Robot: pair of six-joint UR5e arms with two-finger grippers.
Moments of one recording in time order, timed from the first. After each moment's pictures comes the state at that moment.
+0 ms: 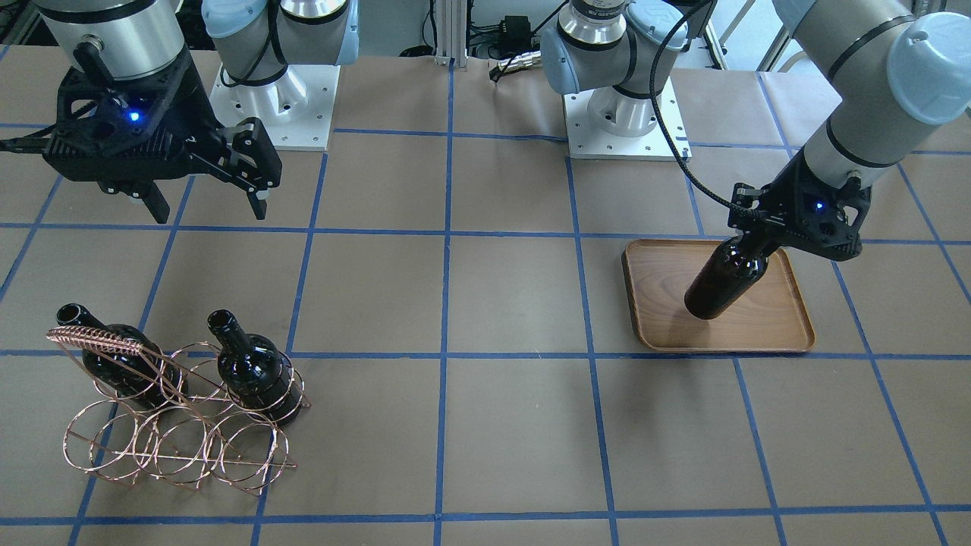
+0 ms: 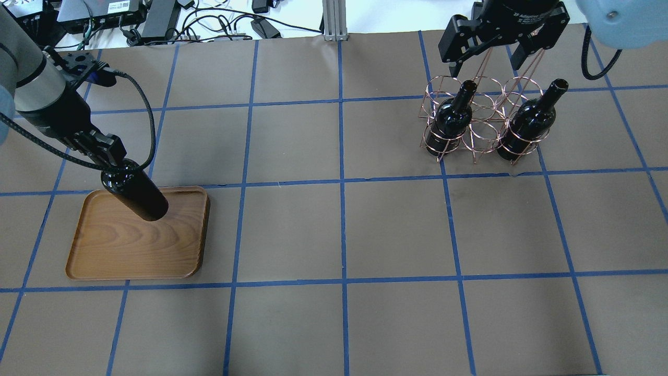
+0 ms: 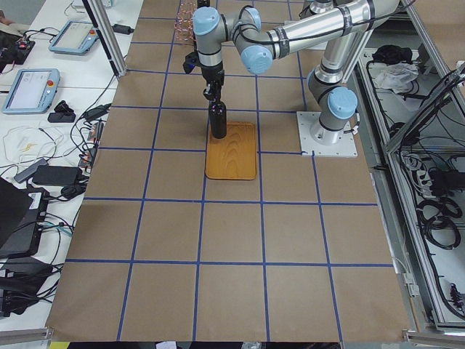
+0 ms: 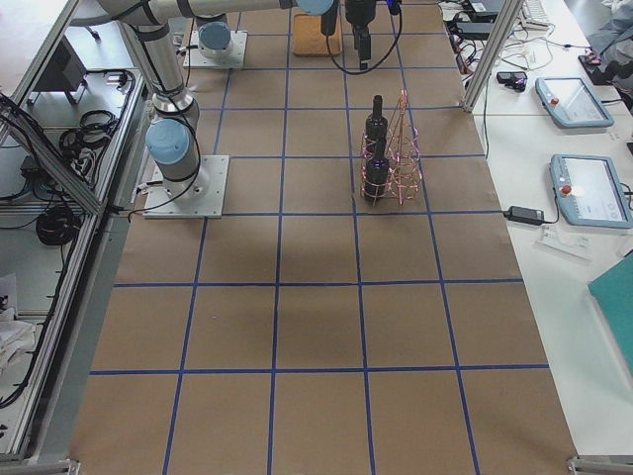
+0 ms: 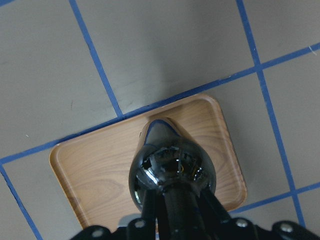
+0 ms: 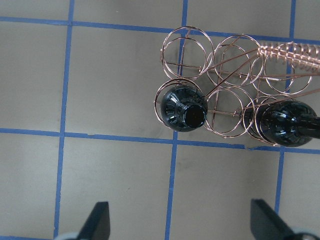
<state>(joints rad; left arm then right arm) -1.25 -1.59 -1.77 -1.43 1.64 0.68 1.61 -1.50 1.42 -1.62 -1.58 -0.05</state>
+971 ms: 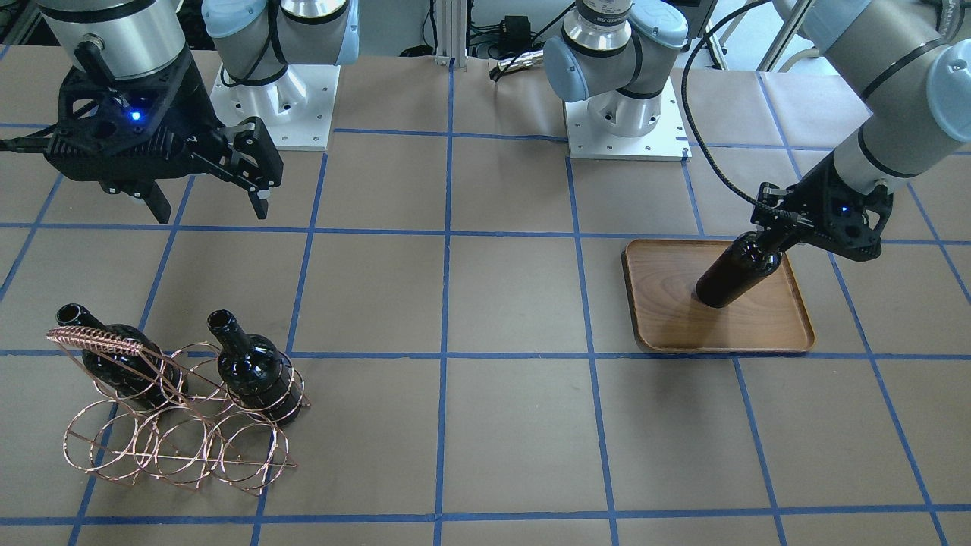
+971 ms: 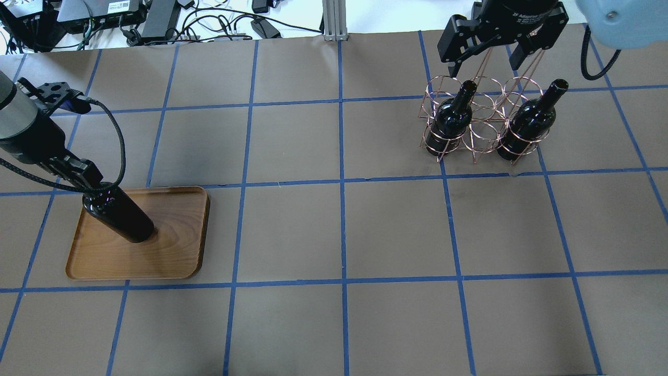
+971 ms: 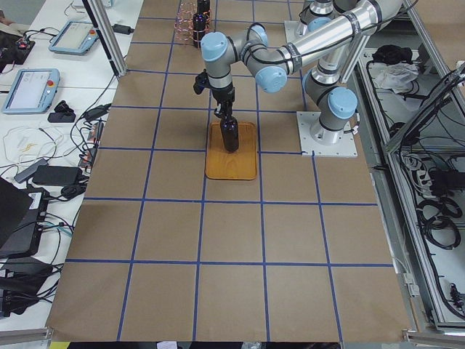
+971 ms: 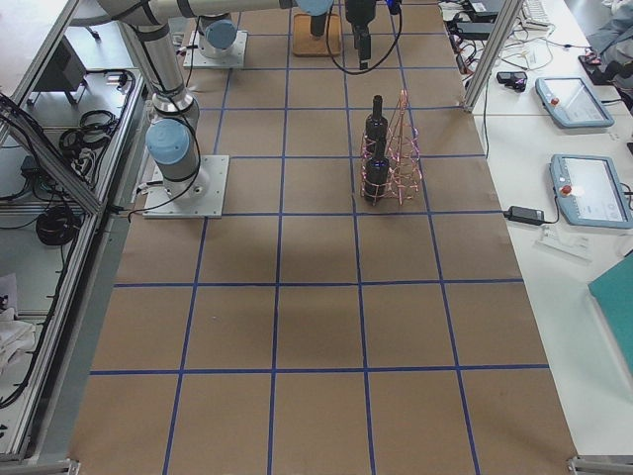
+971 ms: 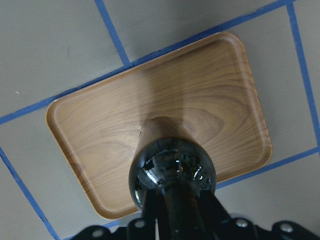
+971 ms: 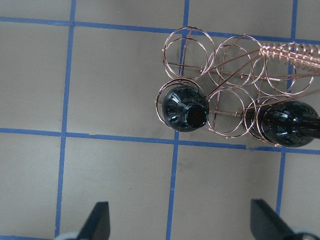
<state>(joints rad) -1.13 -1.60 -1.82 -1.43 1.62 0.81 1.61 -1.50 1.42 -1.62 -1.58 -0.05</state>
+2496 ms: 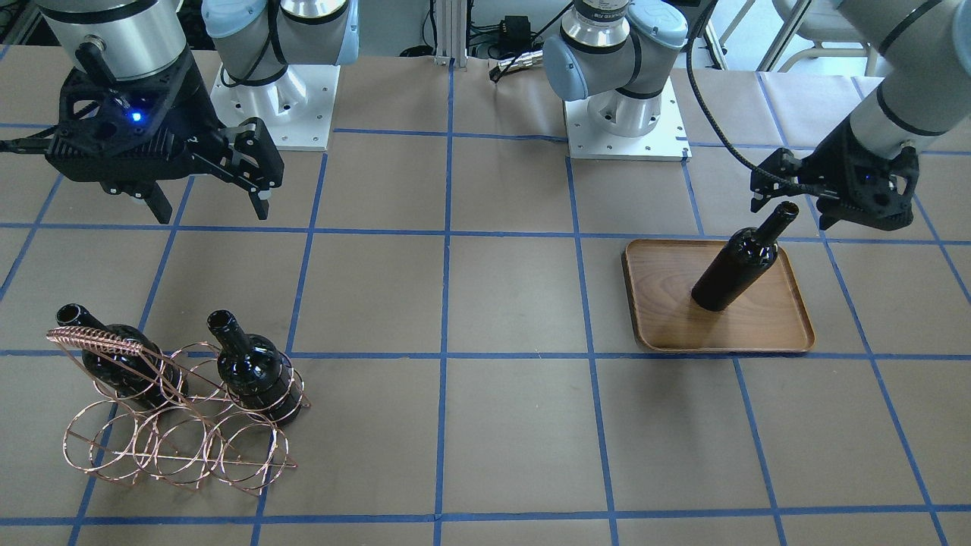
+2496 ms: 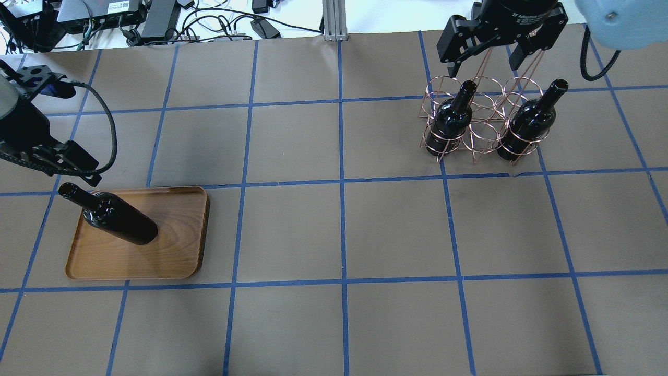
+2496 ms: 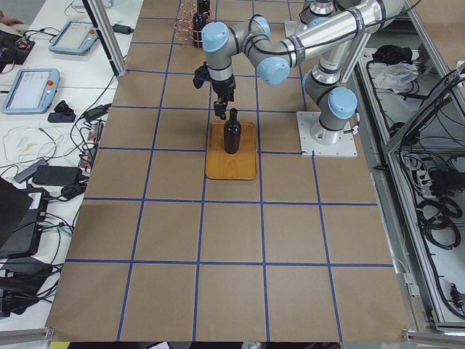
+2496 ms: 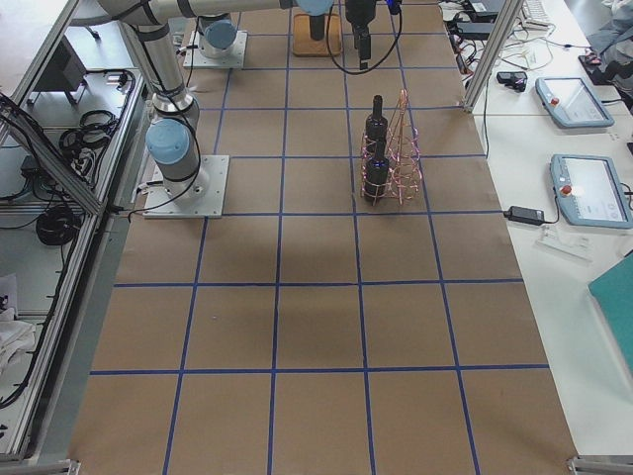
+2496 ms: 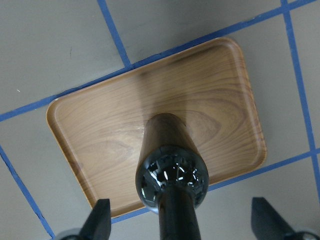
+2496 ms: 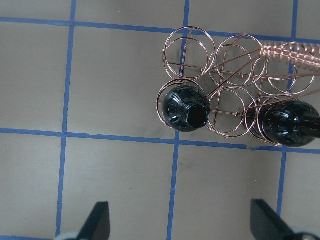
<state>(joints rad) -1.15 -1.54 -1.72 -1.55 1.62 0.66 1.61 -1.50 1.42 -1.62 -1.58 -0.05</state>
